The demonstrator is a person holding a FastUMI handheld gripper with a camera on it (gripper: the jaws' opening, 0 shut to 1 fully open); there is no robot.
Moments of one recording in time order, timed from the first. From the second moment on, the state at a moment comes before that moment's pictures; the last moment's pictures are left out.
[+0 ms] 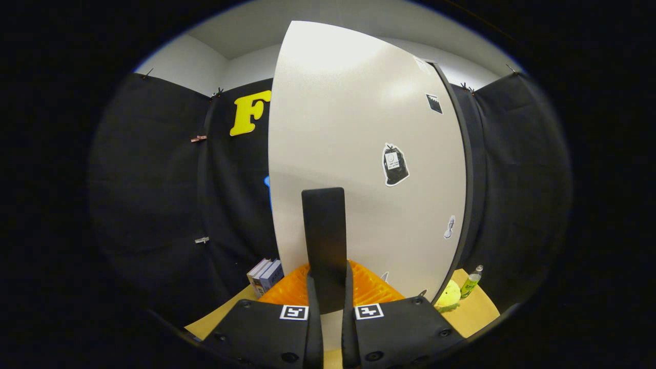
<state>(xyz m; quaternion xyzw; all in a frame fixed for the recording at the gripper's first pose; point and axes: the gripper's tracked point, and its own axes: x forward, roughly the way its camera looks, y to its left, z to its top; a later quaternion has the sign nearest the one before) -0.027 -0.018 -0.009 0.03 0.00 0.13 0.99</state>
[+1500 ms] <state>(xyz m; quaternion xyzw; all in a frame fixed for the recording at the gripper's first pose) -0.073 -0.121 -0.011 0.05 0.01 0.09 0.99</state>
